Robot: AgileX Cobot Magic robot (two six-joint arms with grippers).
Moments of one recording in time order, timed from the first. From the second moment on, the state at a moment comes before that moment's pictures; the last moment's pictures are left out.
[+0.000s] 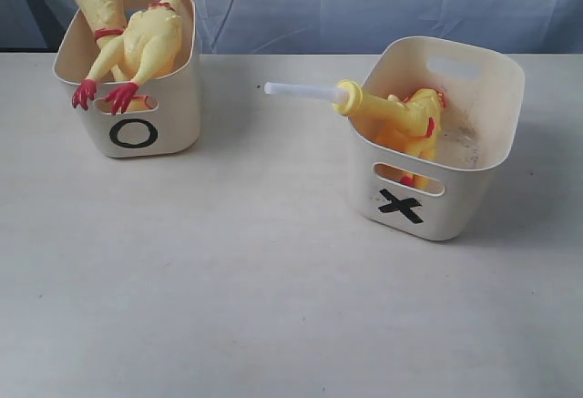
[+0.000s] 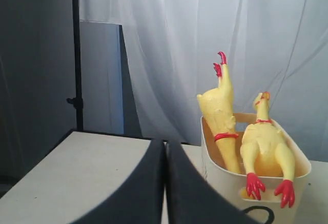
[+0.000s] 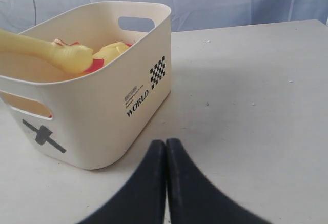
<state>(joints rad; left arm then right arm) -0.01 0.22 -0.43 0.53 0.34 -0.54 0.04 0.00 0.00 0.04 0.37 0.02</state>
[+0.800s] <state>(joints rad) 0.06 0.01 -0.04 0.47 0.04 -0.54 0.04 0.00 0.00 0.04 0.37 0.02</state>
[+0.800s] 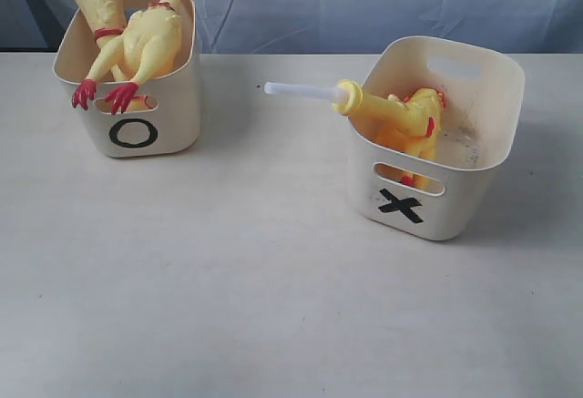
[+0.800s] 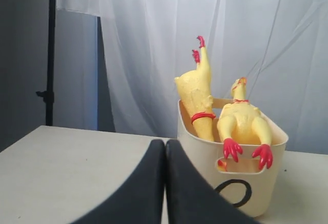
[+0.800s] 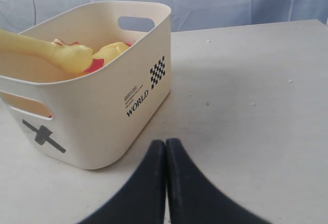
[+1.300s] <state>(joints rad) 0.06 0.01 -0.01 0.44 0.10 -0.54 0.04 0.00 0.00 0.04 0.37 0.02</state>
